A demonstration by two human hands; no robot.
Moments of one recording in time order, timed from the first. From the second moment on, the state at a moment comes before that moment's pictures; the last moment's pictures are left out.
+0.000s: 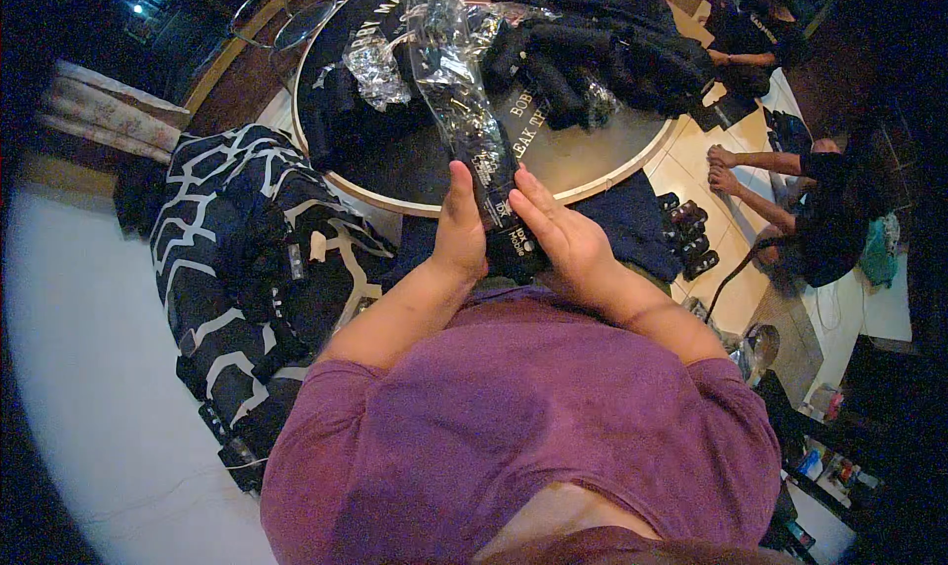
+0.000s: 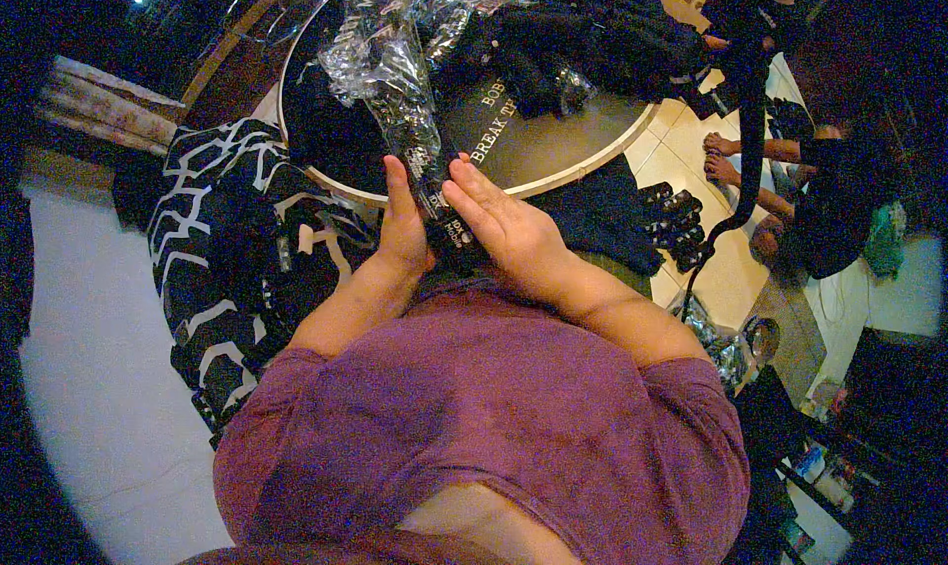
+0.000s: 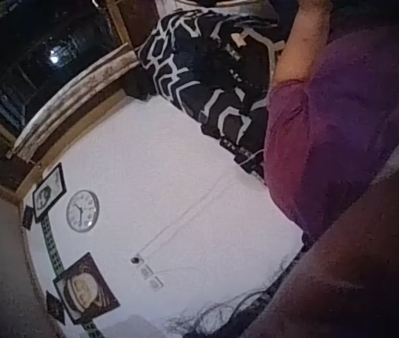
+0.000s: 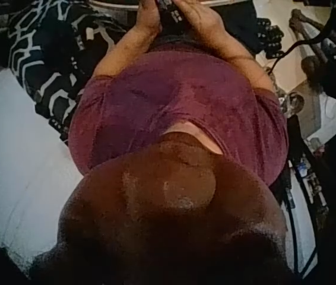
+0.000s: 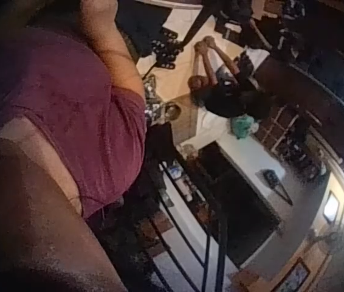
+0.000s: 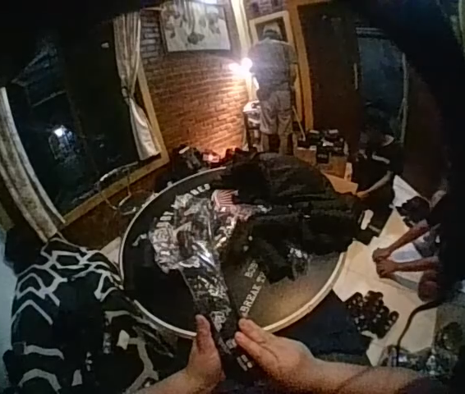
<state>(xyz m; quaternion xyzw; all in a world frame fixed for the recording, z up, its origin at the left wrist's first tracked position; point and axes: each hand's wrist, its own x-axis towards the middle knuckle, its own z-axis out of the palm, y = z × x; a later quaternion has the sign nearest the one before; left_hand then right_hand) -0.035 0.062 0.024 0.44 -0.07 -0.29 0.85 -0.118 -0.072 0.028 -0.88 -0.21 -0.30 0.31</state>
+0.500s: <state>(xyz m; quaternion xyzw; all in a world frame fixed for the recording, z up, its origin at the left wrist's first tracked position) -0.039 0.061 0.023 0.44 -0.06 -0.28 0.85 -0.118 -0.071 0.028 -0.87 -0.20 -0.31 0.31</state>
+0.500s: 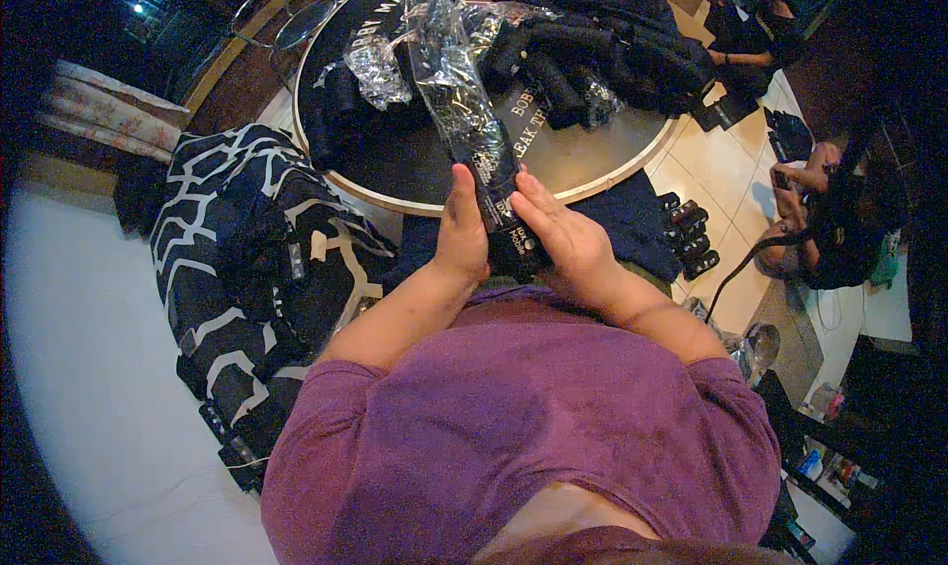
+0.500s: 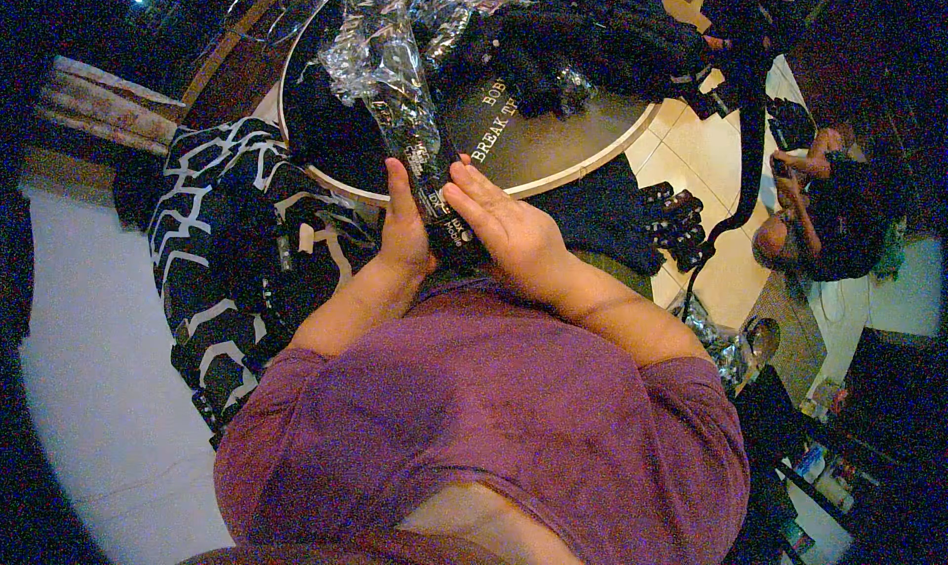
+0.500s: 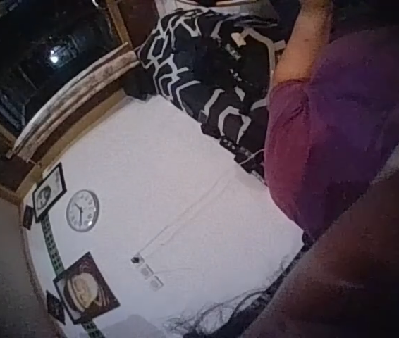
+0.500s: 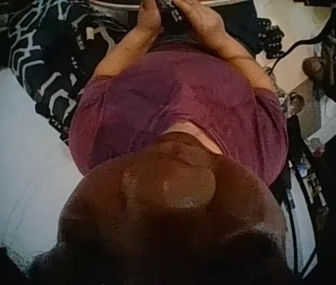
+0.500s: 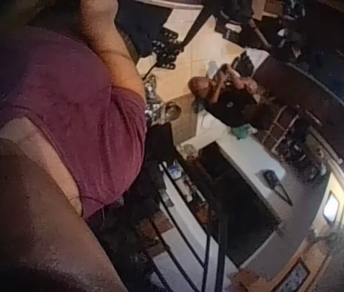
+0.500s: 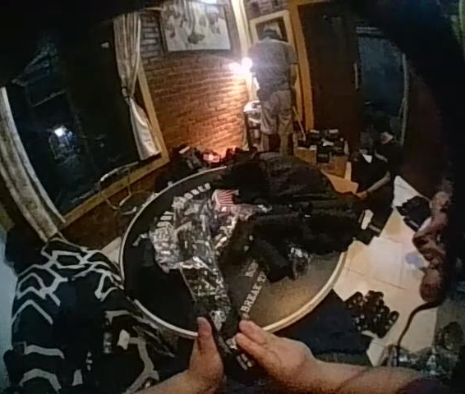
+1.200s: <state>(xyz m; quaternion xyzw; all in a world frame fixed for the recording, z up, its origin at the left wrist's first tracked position) -0.040 0.062 0.022 0.45 -0.06 -0.28 0.85 -0.119 -0.070 0.028 -0.87 -0.20 -0.33 0.31</state>
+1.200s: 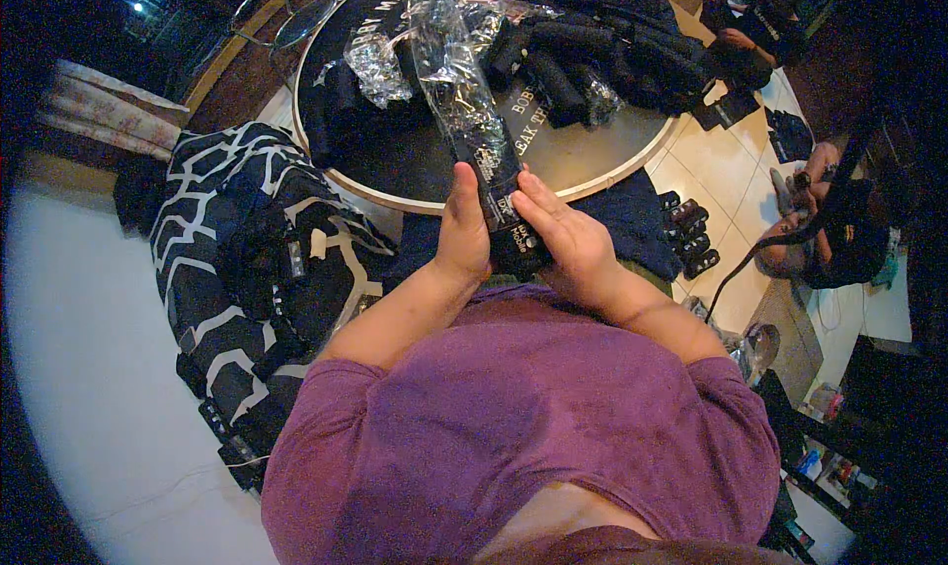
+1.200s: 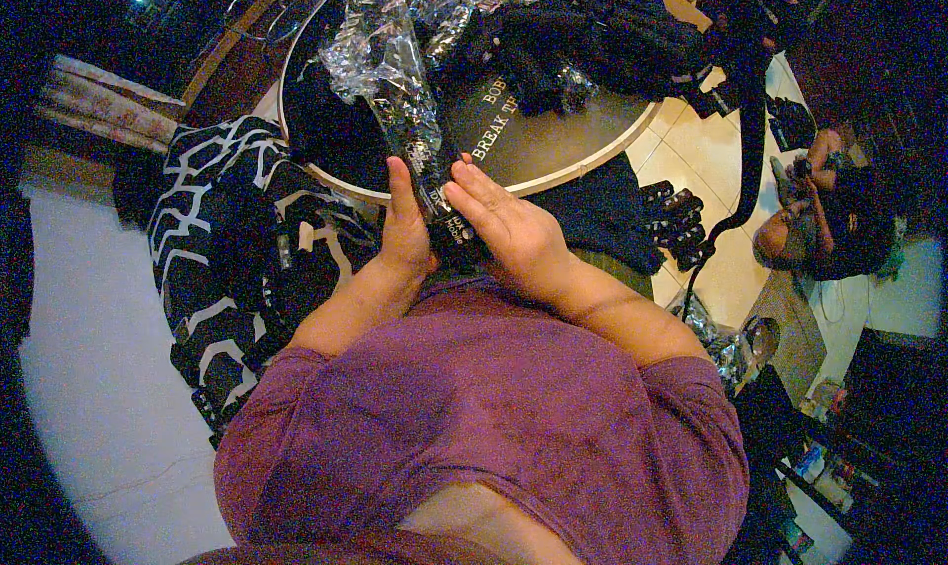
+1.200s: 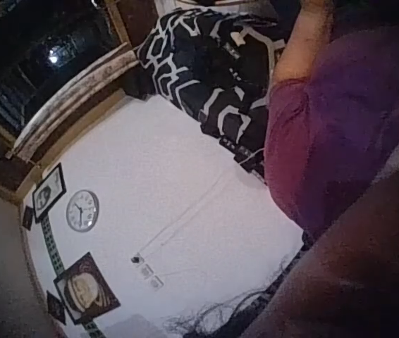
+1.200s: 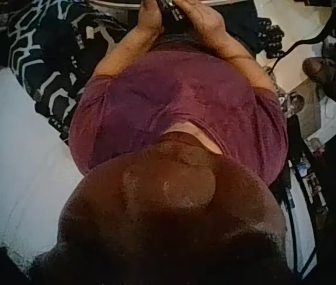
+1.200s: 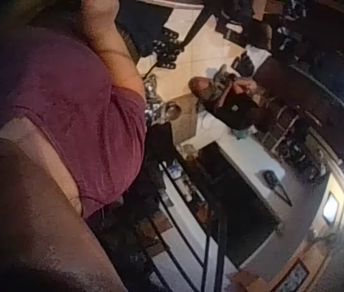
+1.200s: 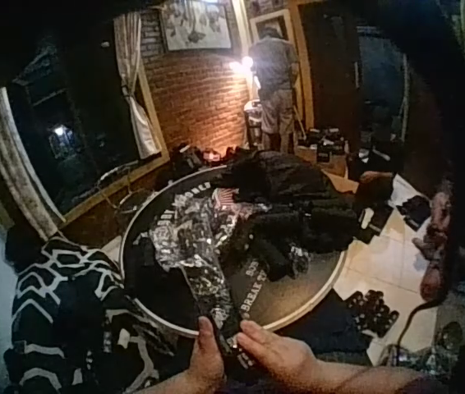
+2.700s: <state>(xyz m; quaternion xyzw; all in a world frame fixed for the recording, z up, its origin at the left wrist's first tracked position) -0.037 0.060 0.027 0.45 -0.10 -0.23 0.86 -0.117 -0.073 0.033 -0.88 -0.19 -0.32 0.29</state>
